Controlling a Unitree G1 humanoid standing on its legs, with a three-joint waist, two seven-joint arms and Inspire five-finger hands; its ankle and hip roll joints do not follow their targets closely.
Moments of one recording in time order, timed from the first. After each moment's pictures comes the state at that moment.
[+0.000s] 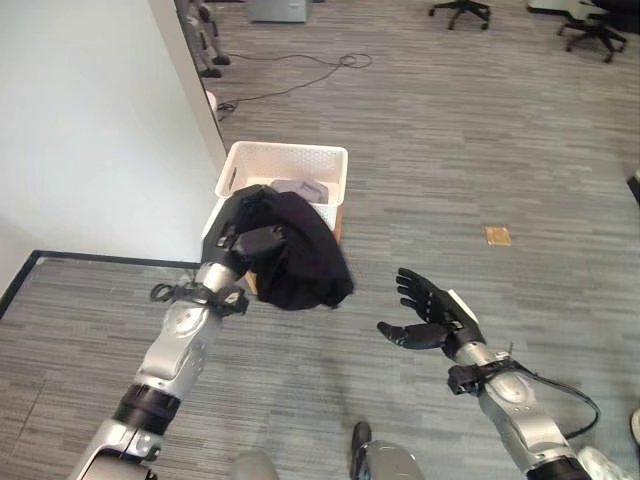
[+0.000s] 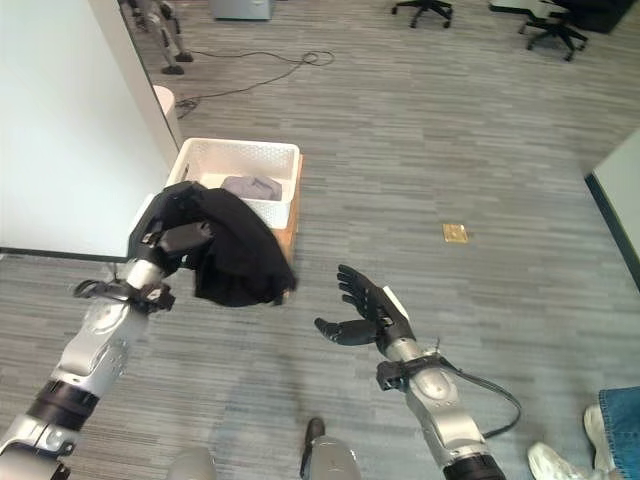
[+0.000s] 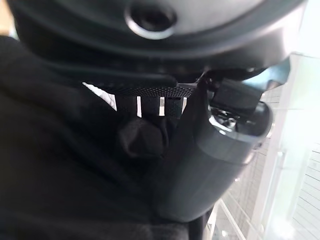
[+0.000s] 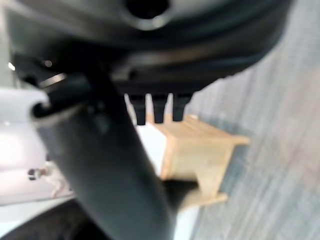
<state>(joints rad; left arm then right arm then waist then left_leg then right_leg) -0.37 0.54 -0.26 0.10 -0.67 -0.15 -0.01 -0.01 -0.49 0.16 0.14 0.42 -0.07 0.10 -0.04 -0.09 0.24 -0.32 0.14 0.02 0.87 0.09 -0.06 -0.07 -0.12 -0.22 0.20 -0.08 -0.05</state>
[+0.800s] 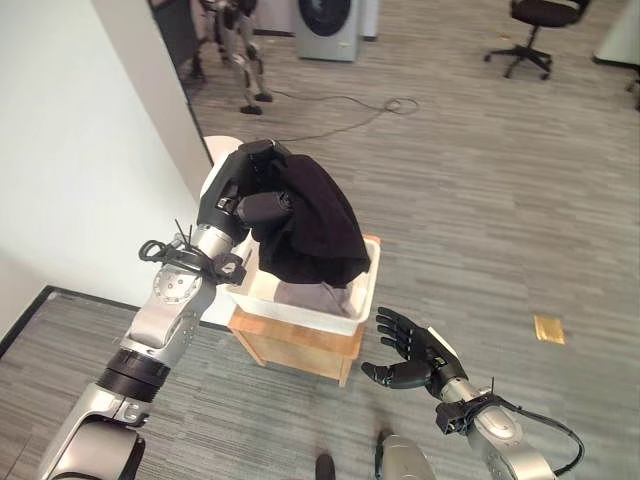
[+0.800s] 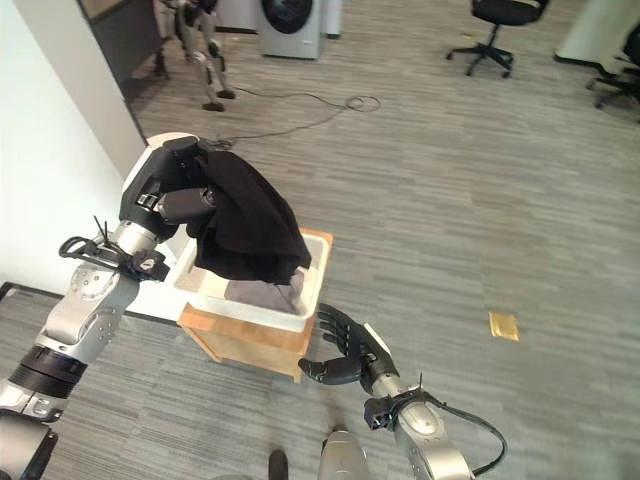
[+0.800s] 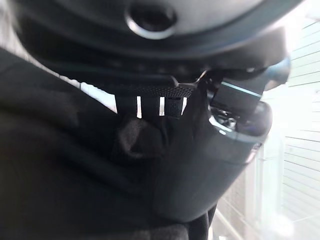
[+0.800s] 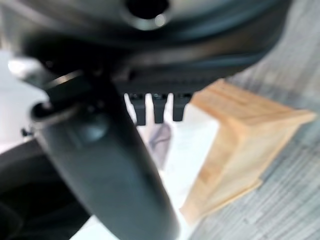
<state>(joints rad) -0.52 0.70 -0.29 0.11 -0.66 -0.16 -0.03 0.14 -0.44 0.21 0.11 0.42 -0.04 0.17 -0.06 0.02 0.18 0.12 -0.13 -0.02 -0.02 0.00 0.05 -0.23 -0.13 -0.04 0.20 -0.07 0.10</state>
